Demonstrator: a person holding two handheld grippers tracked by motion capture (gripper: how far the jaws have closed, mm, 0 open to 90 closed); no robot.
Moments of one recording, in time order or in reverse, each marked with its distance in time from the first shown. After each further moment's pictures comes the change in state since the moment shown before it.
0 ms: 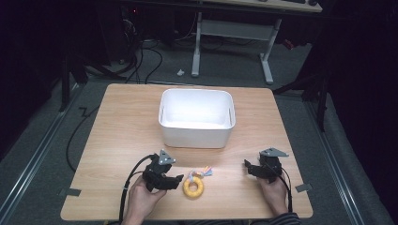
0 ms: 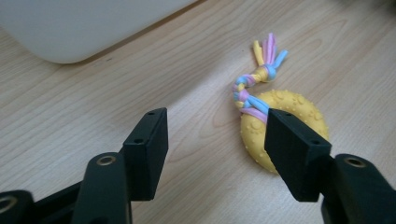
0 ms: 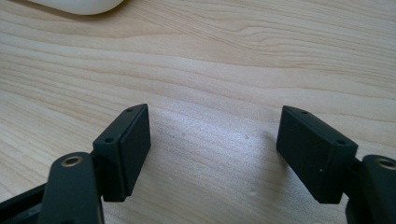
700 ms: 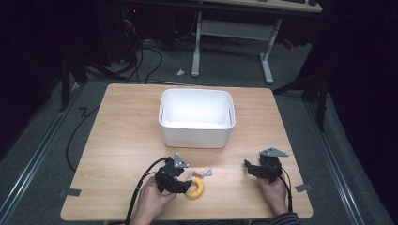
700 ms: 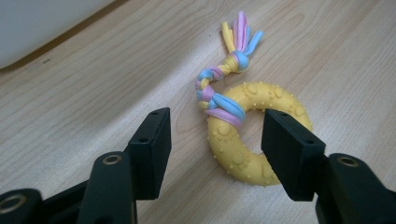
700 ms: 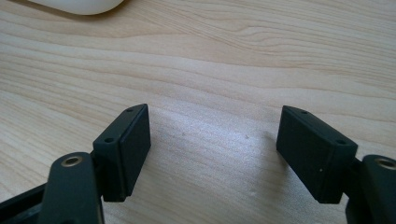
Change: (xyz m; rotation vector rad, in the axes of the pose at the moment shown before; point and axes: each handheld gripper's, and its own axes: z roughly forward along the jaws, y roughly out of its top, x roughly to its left) left arm -0.019 0.007 0.029 0.089 -0.031 0.074; right arm 0.000 0.000 0.000 0.000 0.001 0.002
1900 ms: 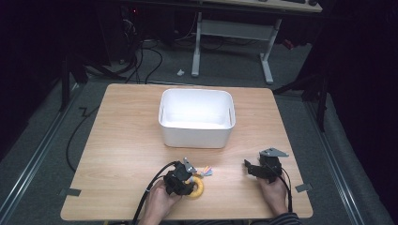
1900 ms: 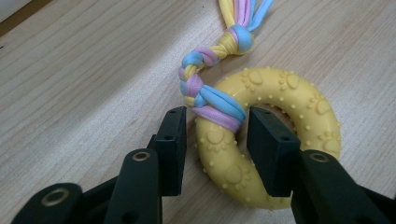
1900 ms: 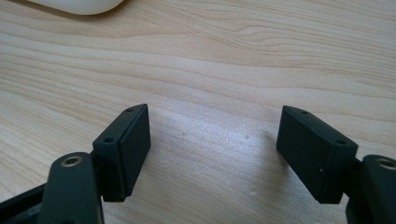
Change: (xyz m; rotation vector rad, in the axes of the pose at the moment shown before) left arm -0.013 0.001 0.029 0.070 0.051 0.035; right arm 0.000 0.000 0.000 0.001 -0.001 0.002
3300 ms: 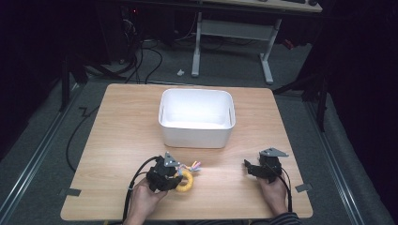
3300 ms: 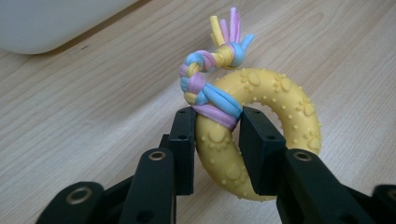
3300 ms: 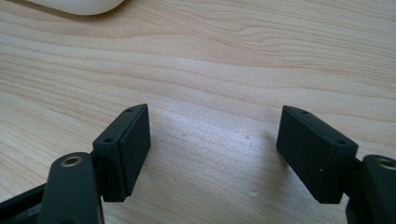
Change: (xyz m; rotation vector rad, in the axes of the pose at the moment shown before) left arm 0.034 -0.019 -0.045 -0.110 -0.027 -0.083; right arm 0.000 0.000 0.000 0.000 -0.002 0.000
